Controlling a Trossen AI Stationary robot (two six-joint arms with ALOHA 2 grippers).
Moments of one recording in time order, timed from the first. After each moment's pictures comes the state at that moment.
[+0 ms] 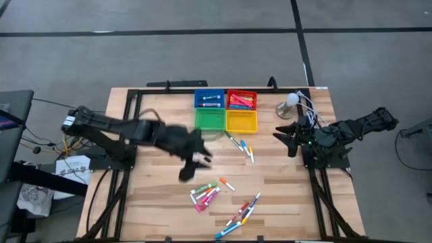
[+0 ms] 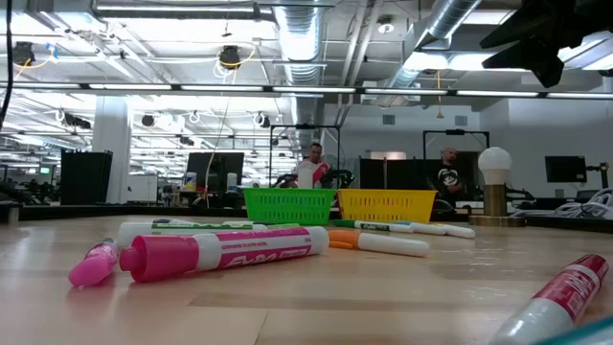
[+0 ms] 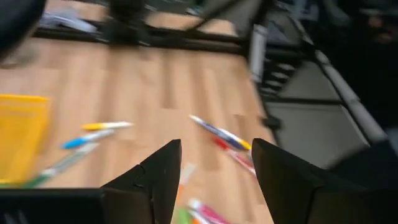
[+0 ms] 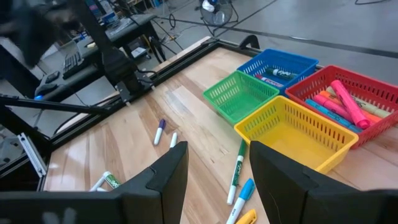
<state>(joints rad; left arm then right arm) -0.27 1.42 1.38 -0.50 0.01 -0.18 0.37 0.46 0.54 -0.49 0.65 0.62</state>
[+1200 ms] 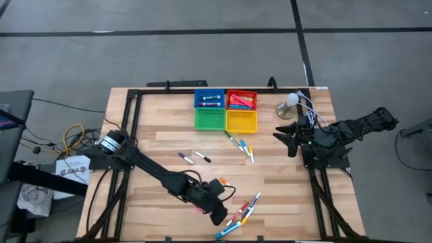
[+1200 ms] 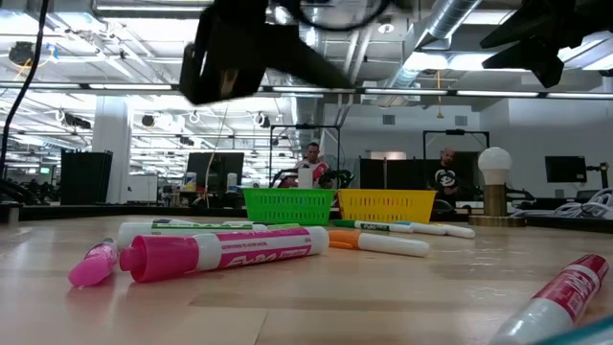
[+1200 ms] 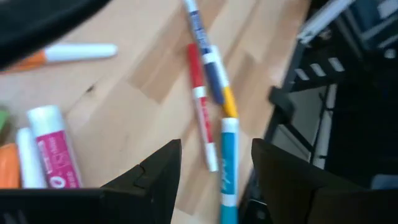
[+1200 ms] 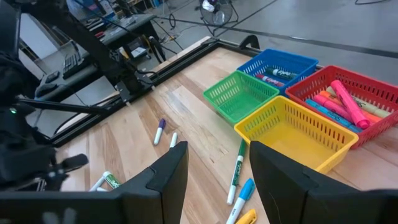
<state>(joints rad) -0.54 1.96 1.38 -0.20 -0.18 -1.08 0.37 0.46 0.54 -0.49 0.65 0.62</state>
